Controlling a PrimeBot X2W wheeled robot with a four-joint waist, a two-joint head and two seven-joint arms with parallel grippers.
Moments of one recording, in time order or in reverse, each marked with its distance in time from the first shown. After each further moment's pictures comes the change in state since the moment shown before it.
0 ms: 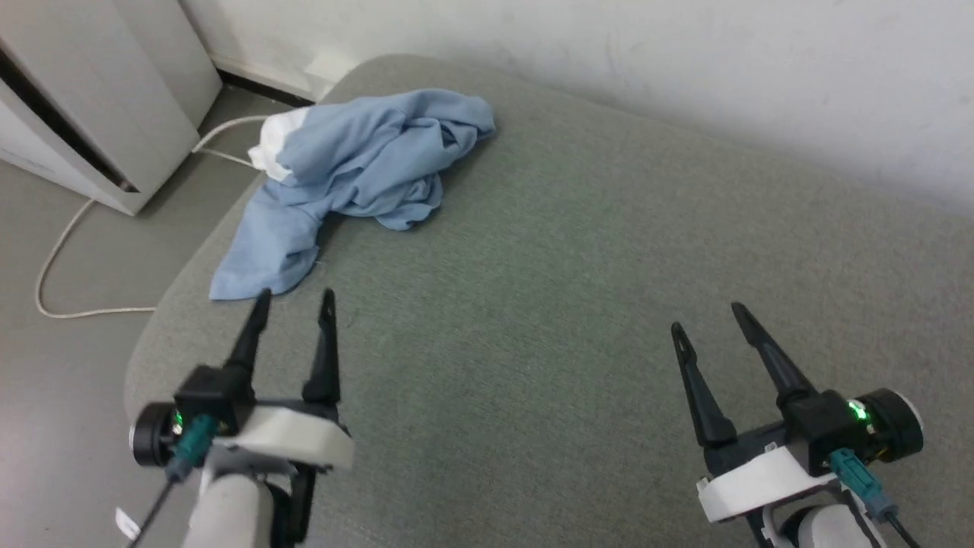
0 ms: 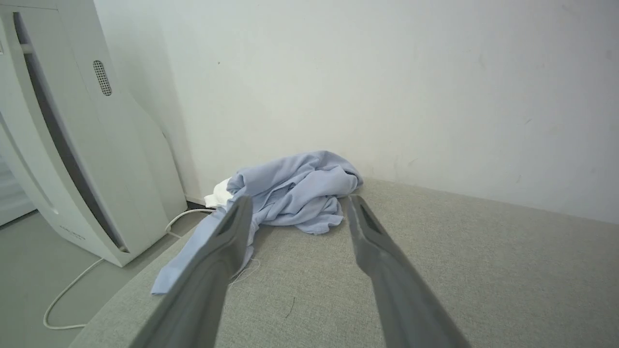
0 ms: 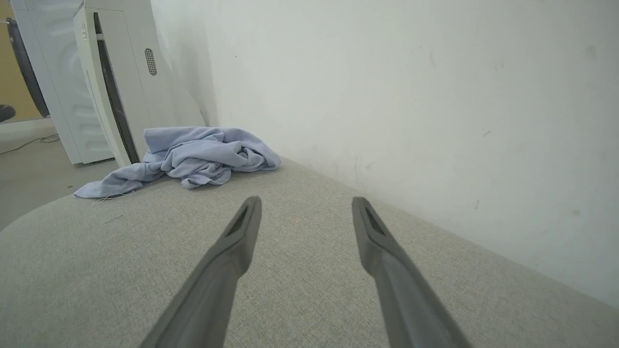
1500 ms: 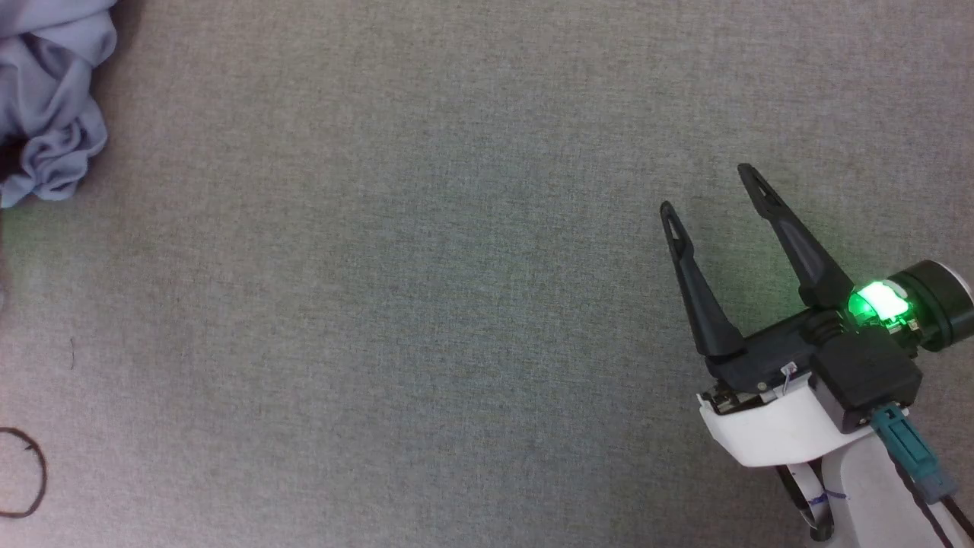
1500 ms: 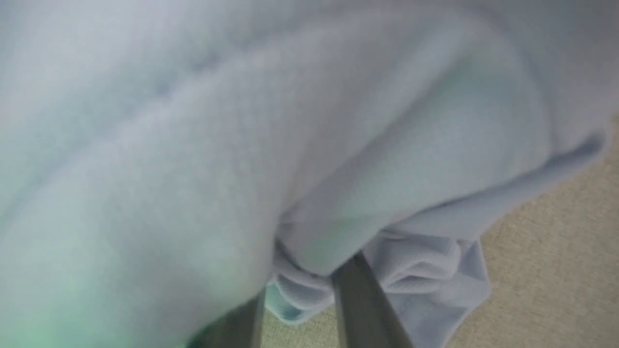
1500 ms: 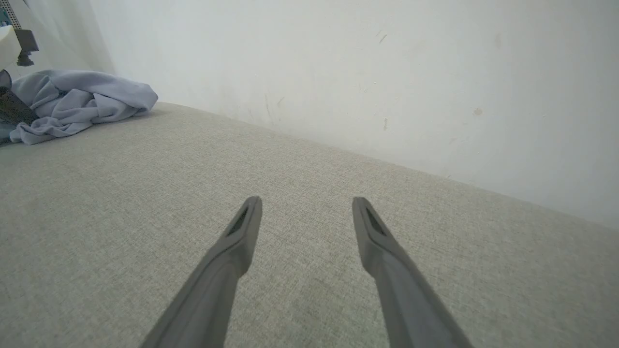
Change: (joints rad) left arm -0.841 0.622 -0.174 0.651 -0.760 -0.087 1.013; right arm -0.176 -0.073 0.093 -0.277 -0.035 0.000 0.063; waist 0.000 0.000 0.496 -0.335
